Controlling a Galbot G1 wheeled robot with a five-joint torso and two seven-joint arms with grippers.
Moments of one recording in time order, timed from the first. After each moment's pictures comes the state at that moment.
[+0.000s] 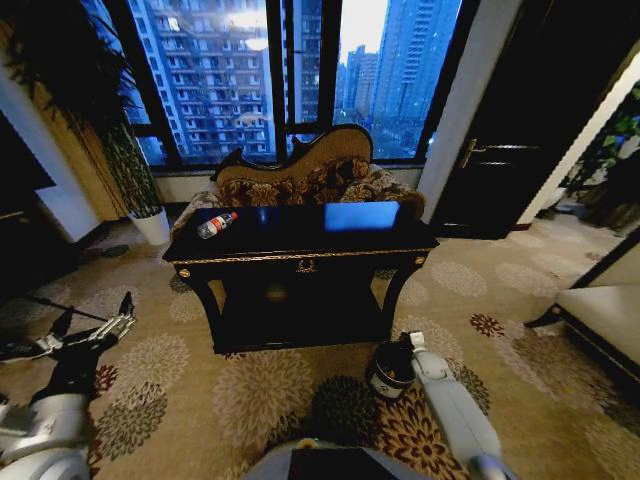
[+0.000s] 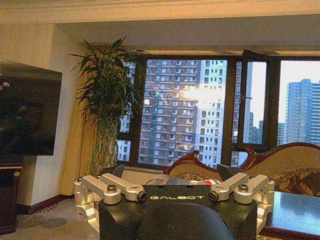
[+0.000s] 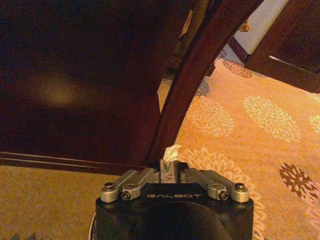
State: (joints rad) left arm 1.92 -1.37 -1.16 -2.48 -0.65 0.08 -0.07; right arm -1.01 1.23 0.49 1.04 0.01 -0.27 0.00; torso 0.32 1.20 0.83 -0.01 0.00
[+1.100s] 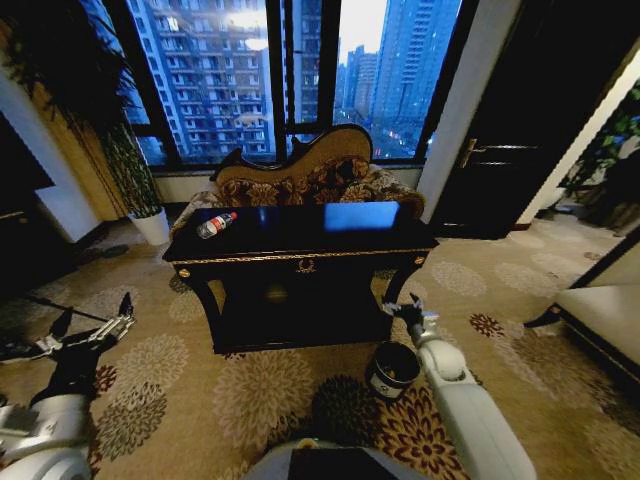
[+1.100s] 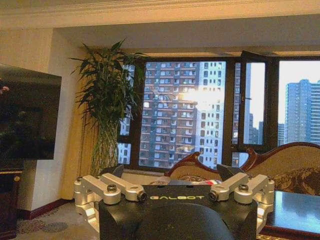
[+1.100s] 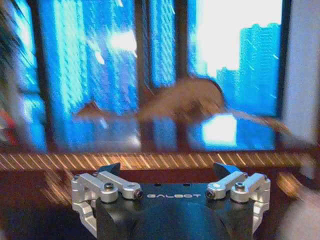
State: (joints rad) left arm 1.91 -1.35 -1.14 -2.45 -0.63 0.04 -0.08; right arm -1.27 1.18 0.55 1.98 0.45 -0.27 0.00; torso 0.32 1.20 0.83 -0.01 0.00
